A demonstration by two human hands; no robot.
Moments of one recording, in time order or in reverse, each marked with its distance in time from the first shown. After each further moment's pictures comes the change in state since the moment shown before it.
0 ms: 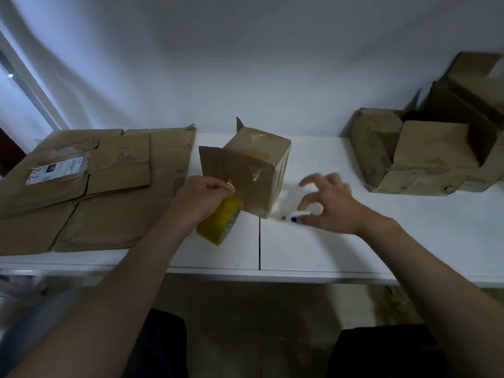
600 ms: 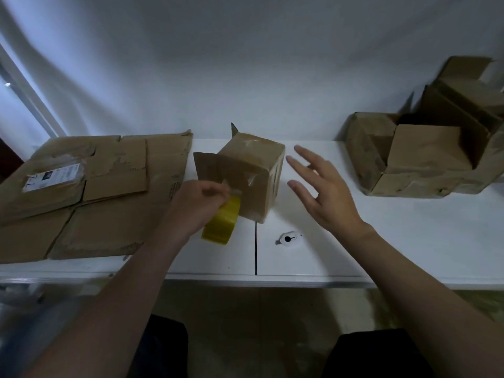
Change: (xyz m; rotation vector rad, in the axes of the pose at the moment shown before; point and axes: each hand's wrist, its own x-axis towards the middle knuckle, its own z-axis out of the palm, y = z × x) left_hand -0.013 0.006 0.002 -0.044 0.023 0.067; right_hand 0.011 -0.011 0.004 0.098 0.640 -0.207
